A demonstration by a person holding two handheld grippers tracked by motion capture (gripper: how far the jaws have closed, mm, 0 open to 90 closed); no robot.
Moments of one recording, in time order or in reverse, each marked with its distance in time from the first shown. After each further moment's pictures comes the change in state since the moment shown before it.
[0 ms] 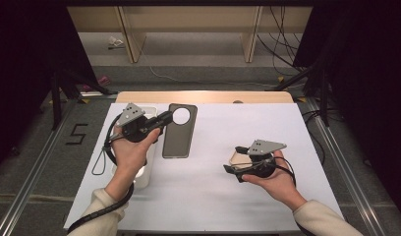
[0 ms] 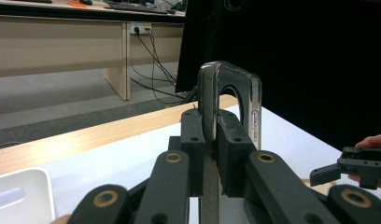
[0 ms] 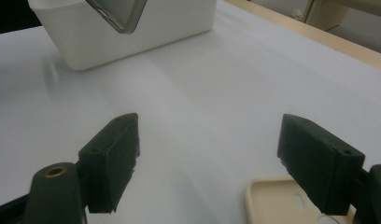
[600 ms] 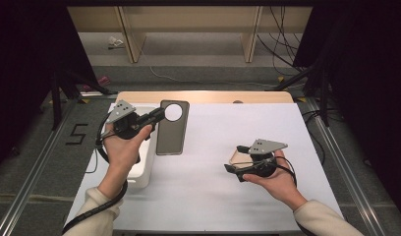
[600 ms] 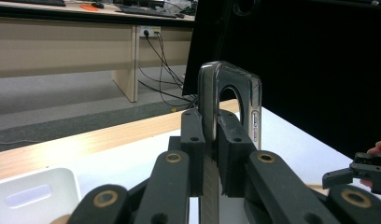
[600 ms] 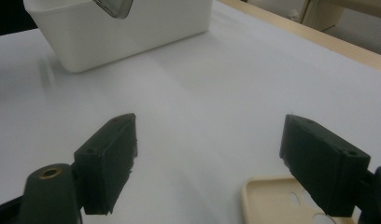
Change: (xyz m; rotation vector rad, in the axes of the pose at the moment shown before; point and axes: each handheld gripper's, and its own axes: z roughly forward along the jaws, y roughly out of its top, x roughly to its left) left arm 0.016 0.006 -0.010 -0.018 0.030 -0.021; right arm -0.002 0.000 -0.001 -0.007 -0.011 0.009
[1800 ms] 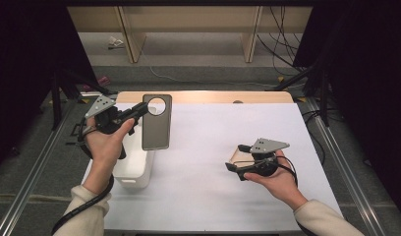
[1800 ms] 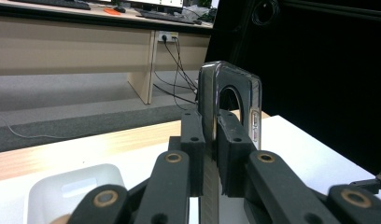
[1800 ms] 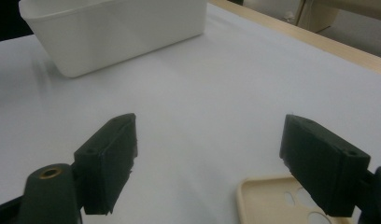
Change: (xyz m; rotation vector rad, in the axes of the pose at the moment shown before) left arm 0.034 0.009 -0.019 -0.018 0.054 -0.038; right arm -0.003 0.000 -0.002 -0.012 -0.010 0.017
